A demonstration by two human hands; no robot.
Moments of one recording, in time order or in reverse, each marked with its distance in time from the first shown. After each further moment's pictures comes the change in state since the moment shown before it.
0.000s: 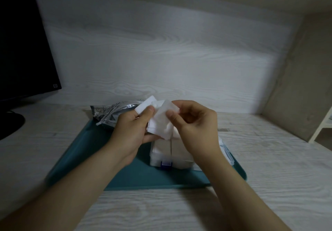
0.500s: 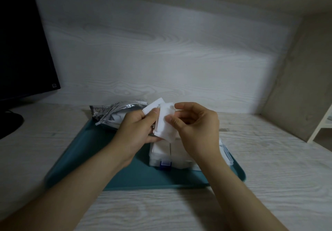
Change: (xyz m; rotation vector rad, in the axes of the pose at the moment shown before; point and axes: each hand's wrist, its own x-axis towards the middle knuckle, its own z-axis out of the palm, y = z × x) left_hand -0.003 0.001 0.006 0.108 -0.066 -0.001; right_hand 0.000 0.003 -0.004 -0.176 0.061 0.021
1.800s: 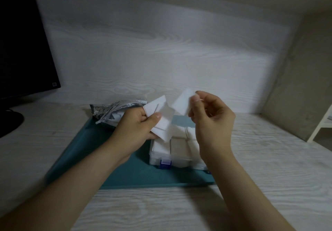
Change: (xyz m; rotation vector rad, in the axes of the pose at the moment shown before) left_hand 0.004 -0.003 -0.009 0.149 -0.027 0.075; right_hand 0.005 -0.009 -0.011 0.280 0.215 -0.001
